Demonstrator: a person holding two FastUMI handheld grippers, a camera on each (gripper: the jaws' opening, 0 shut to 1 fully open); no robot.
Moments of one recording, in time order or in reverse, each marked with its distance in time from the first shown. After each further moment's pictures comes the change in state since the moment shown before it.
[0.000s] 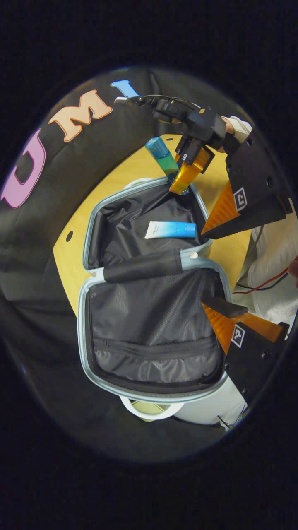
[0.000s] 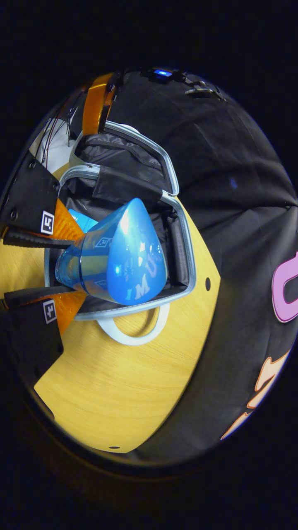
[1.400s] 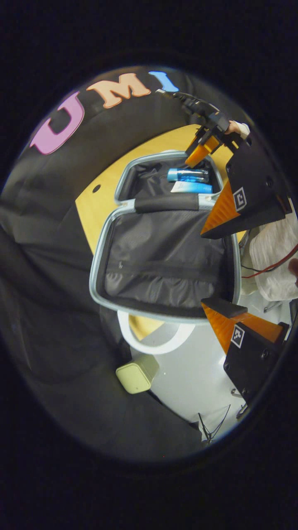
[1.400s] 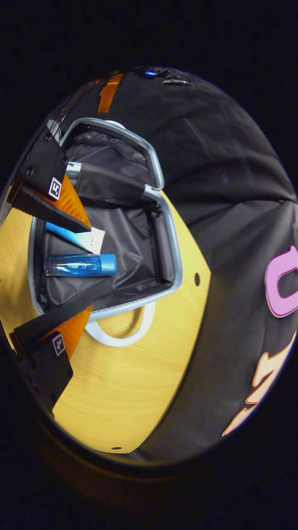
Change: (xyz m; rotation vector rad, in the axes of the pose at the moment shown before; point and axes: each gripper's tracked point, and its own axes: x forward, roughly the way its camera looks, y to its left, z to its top) left arm -0.044 0.128 0.039 -0.199 -0.107 0.158; right arm -0.009 -0.007 0.043 0.043 -0.159 -0.037
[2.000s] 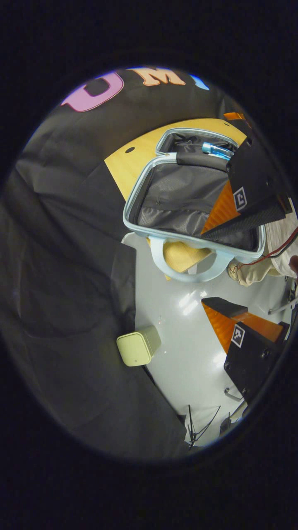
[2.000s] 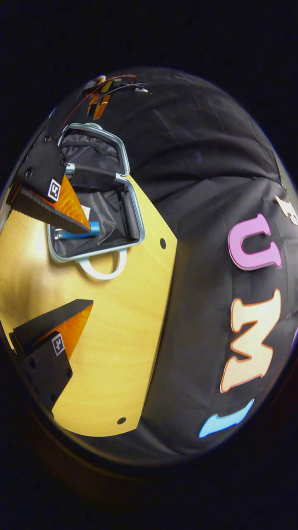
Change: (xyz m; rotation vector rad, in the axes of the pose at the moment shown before) left arm 0.025 0.101 0.048 -0.157 -0.049 0.074; right arm -0.111 -0.088 0.033 0.119 -0.159 -0.172
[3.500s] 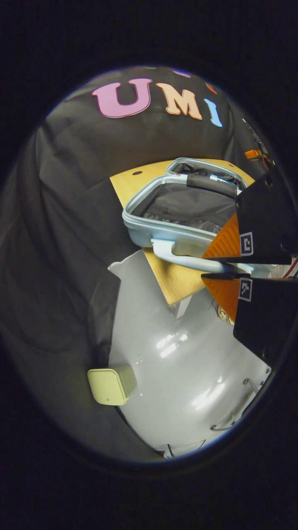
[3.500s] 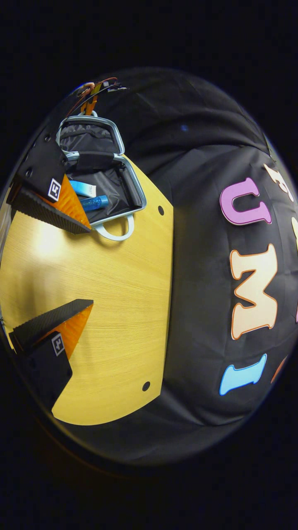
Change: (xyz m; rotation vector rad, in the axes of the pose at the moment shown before) left arm 0.012 -0.029 0.015 -0.126 0.080 -0.298; right arm -0.067 -0.056 -0.031 0.127 0.008 -0.168
